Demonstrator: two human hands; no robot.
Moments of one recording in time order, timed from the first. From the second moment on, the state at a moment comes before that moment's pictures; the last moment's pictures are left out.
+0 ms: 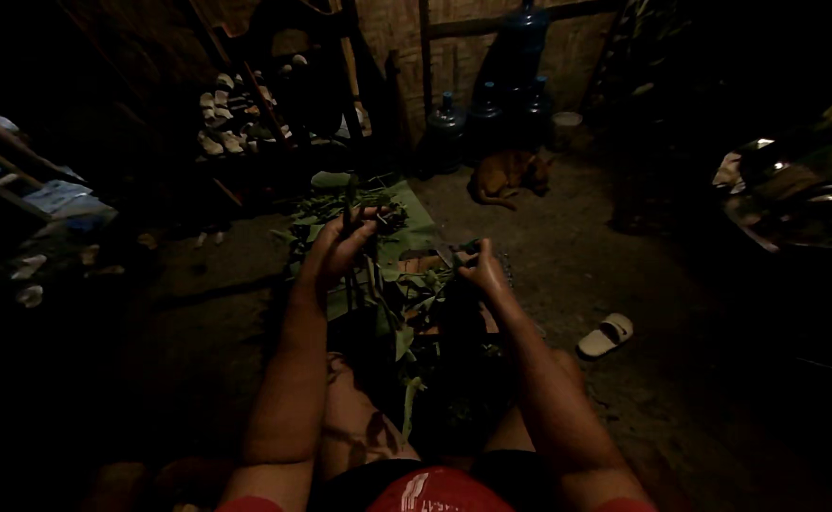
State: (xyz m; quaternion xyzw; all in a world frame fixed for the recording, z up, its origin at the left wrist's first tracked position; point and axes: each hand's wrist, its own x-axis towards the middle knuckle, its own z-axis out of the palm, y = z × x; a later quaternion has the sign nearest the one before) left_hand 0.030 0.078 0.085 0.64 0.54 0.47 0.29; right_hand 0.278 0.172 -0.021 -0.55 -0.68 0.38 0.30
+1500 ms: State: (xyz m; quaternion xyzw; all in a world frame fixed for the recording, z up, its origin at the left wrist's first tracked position) left_hand 0.073 0.081 0.028 0.58 0.59 0.49 0.28; right_hand 0.267 0.038 -0.014 -0.30 -0.53 0.77 0.18
